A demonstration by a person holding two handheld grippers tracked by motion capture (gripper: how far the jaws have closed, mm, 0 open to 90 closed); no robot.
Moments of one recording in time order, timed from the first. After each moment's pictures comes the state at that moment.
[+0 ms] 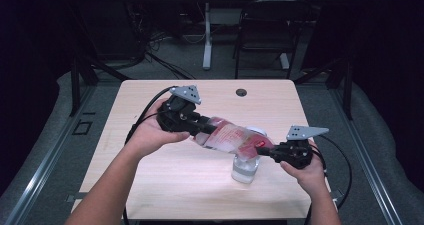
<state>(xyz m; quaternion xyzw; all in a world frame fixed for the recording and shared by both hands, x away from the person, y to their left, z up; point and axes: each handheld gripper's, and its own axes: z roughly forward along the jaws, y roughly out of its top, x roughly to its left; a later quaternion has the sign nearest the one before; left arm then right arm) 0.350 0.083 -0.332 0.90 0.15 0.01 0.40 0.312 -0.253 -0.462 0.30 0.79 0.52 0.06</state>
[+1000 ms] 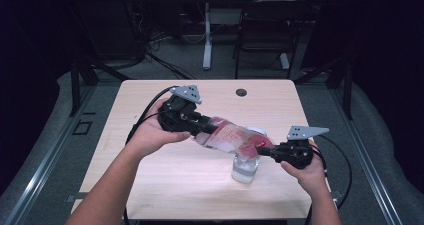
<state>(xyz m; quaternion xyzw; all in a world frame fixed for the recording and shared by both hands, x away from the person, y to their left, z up) 0.350 0.082 -0.332 0.90 0.15 0.01 0.41 0.313 -0.254 -0.463 0.30 0.80 0.52 0.06</state>
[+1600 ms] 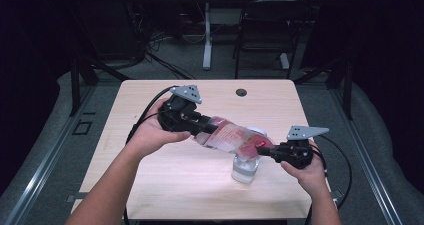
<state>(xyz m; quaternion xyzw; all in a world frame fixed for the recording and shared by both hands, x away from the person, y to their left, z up) 0.350 0.082 -0.332 0.90 0.14 0.01 0.41 0.312 -0.254 -0.463 0.30 0.80 0.52 0.06</state>
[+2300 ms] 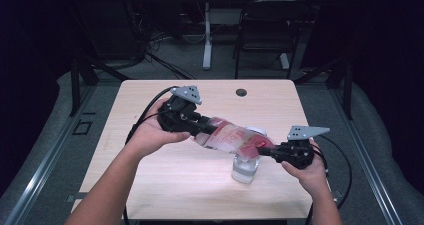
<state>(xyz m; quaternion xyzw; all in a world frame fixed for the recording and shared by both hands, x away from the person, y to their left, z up) 0.350 0.082 -0.333 0.91 0.14 0.01 0.40 0.310 -0.255 -0.459 0.30 0.80 0.52 0.07</state>
